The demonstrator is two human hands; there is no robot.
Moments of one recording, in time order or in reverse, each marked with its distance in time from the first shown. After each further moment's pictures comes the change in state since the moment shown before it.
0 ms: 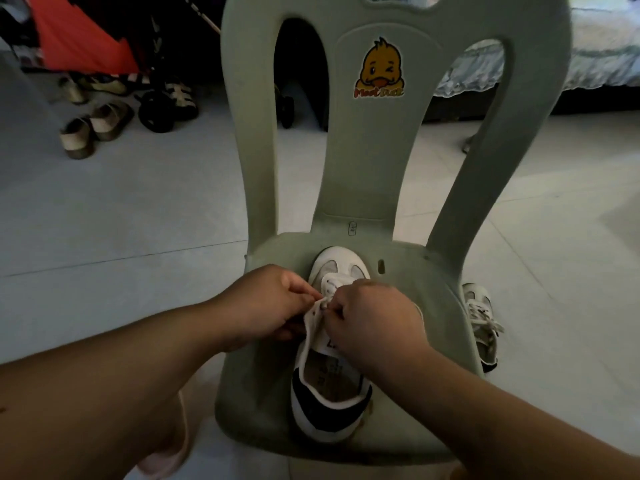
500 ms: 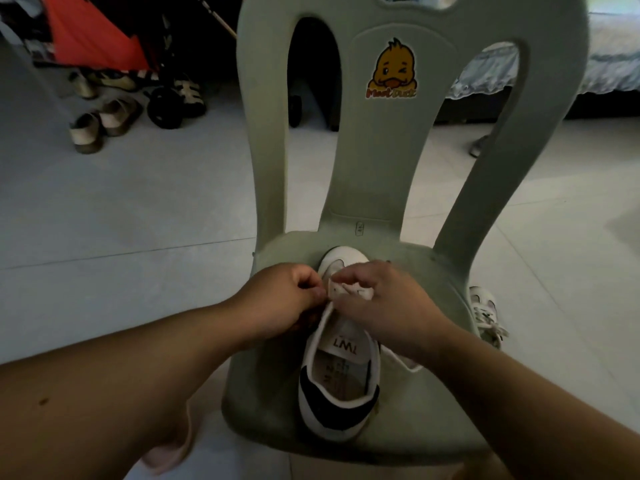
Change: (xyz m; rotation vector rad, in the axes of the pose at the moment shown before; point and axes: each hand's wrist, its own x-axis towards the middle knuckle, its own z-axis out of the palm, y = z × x) left_hand 0.005 -0.004 0.005 0.095 0.137 0.062; right_hand 0.011 0.022 -0.007 0.478 -0.118 0.043
